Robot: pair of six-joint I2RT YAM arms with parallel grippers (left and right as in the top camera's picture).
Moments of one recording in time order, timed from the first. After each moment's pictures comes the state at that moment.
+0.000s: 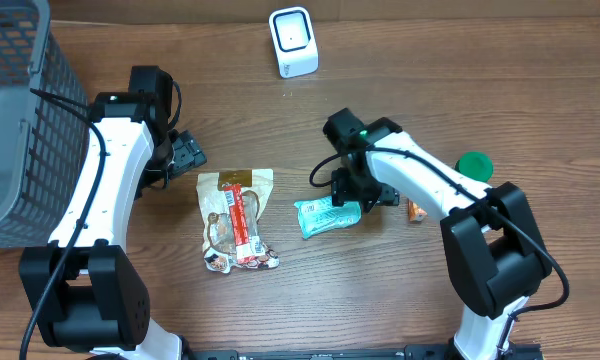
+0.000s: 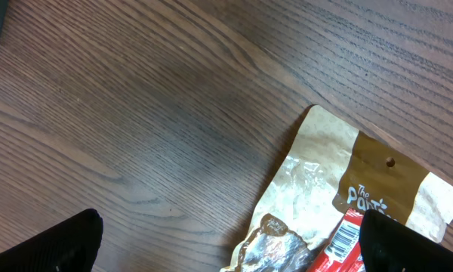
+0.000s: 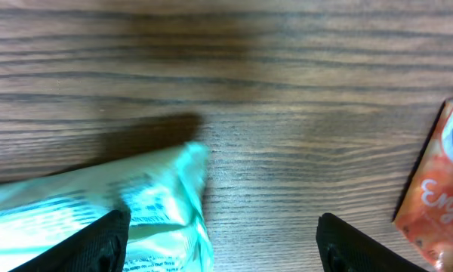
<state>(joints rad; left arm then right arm) -0.01 1.75 1.45 -1.20 -0.15 -0.60 0.50 1.96 1.38 -1.03 0.06 0.52</state>
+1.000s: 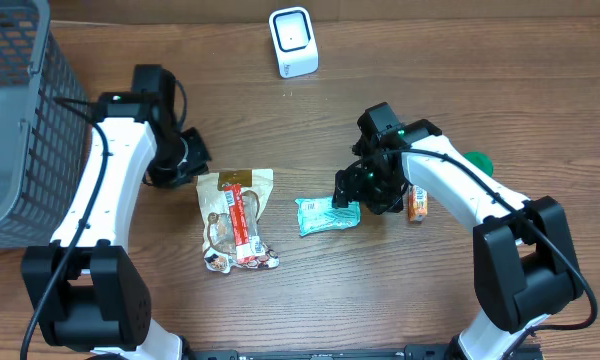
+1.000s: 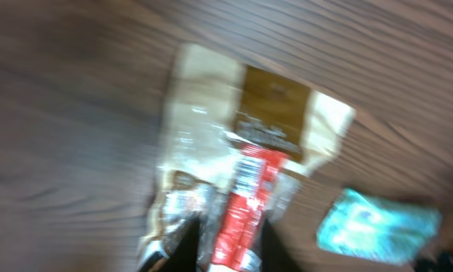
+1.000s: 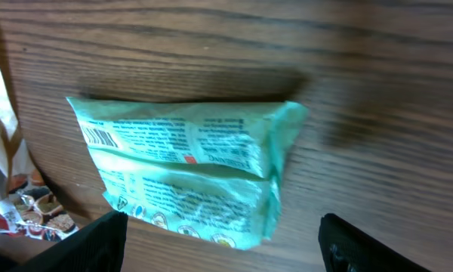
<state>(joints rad) -0.04 1.75 1.45 -1.17 0.18 -0.49 0.39 1.85 1.24 -0.91 -0.35 0.38</state>
